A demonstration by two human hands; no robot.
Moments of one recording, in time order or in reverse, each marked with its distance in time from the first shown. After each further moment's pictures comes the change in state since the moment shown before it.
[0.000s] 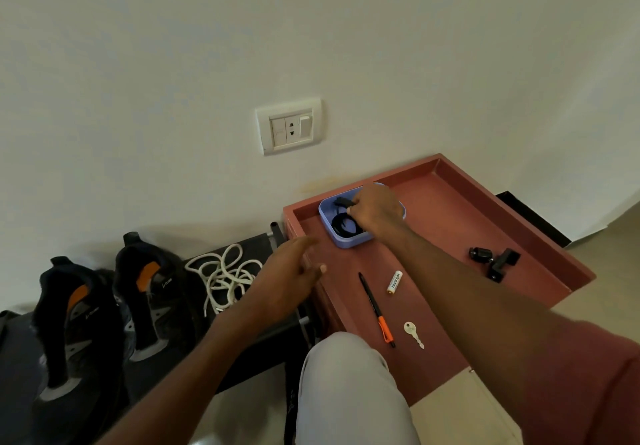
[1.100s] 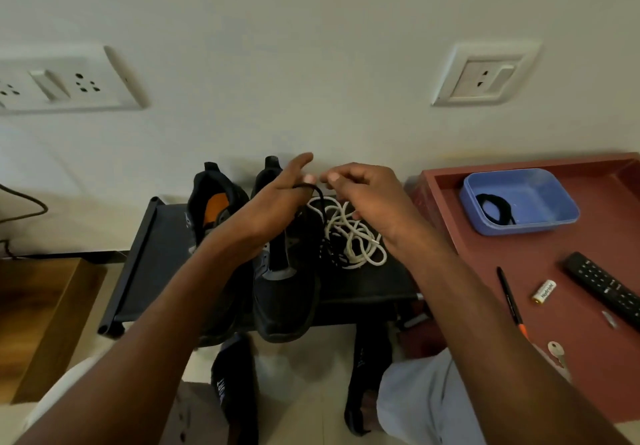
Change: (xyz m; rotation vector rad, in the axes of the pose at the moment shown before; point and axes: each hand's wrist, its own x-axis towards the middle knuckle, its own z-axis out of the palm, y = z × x) left_hand -0.073 -0.132 -0.143 -0.639 0.166 -0.353; right_hand -0.147 -0.205 0.051 0.855 -0.469 -0.295
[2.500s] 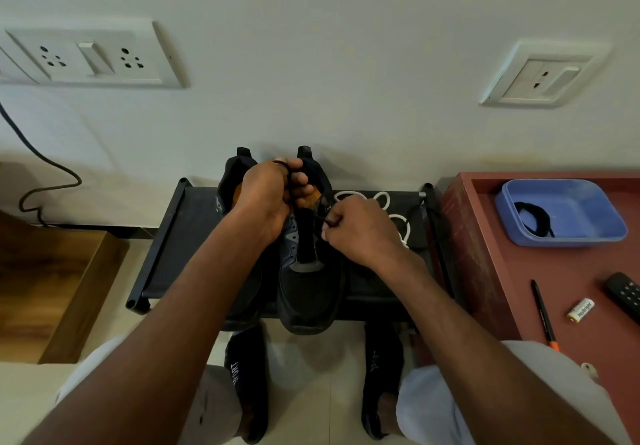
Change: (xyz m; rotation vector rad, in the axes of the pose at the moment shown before) left_hand 0.007 -0.009 -0.026 -0.598 0.506 -0.256; right_hand 0.003 0.028 0.065 -0.764 -0.117 -0.022
